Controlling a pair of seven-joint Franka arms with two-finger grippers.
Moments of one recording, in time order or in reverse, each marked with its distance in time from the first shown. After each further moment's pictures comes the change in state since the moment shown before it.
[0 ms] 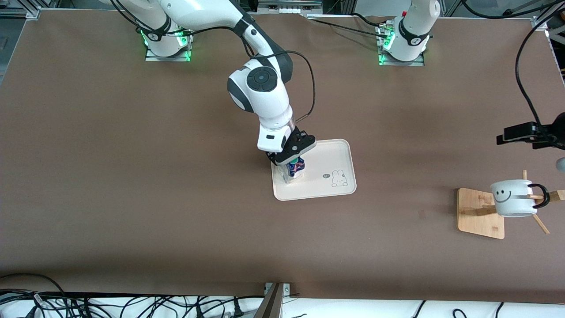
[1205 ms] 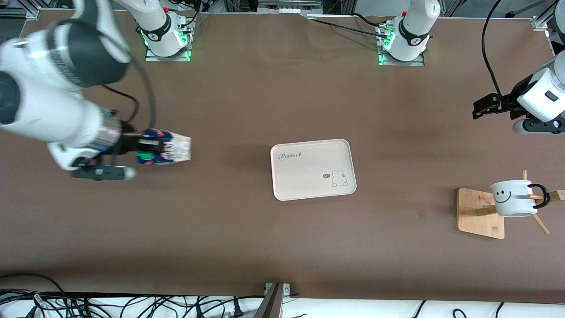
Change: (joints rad) left arm -0.224 -0.378 0.219 -0.575 0.042 0.255 -0.084; right arm -0.529 -0.269 -0.068 0.190 0.158 -0.932 0.058
